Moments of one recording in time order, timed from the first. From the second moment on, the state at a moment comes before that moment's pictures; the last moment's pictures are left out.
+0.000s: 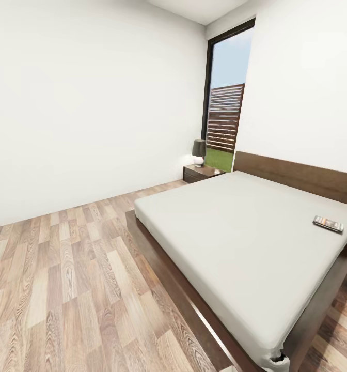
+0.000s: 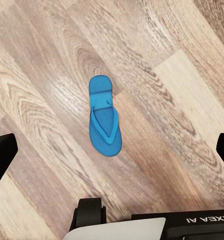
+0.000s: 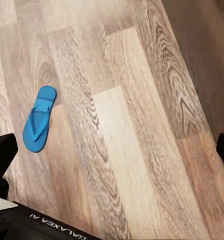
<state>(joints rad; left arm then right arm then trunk) -0.32 -0.02 -0.02 -0.17 0.00 0.00 -0.02 -0.08 0.04 0.24 -0.74 0.01 0.17 0.14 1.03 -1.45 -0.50</state>
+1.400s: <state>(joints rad) -0.32 -0.02 -0.02 -0.17 0.00 0.00 -0.02 -0.07 0.04 0.26 -1.57 0.01 0.41 0.14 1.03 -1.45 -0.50</state>
